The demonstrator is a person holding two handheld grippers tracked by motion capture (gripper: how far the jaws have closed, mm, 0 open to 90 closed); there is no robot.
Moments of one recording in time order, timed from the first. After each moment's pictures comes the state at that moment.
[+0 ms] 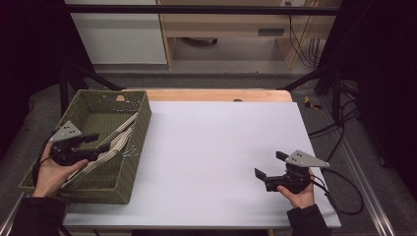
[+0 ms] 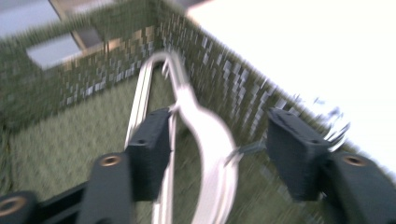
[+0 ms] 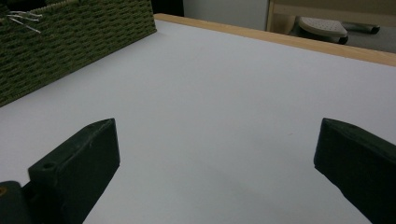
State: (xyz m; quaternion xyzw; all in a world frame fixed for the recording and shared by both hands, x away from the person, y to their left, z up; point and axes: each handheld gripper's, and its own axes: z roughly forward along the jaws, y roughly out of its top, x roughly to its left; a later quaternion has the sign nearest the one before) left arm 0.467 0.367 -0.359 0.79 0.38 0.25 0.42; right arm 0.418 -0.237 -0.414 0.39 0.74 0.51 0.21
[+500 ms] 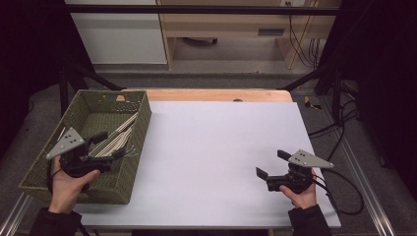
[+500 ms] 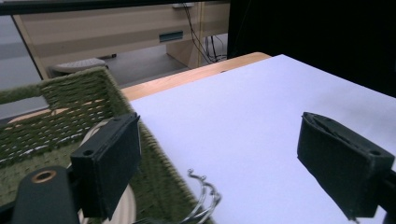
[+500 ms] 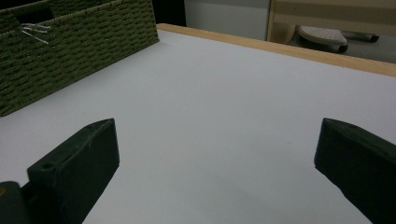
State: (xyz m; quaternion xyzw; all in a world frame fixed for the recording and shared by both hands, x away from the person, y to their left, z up) left arm 0.428 0.314 -0.347 0.72 0.36 0.25 0.54; right arm 0.416 -0.240 -0.408 0.39 0.73 0.52 0.21
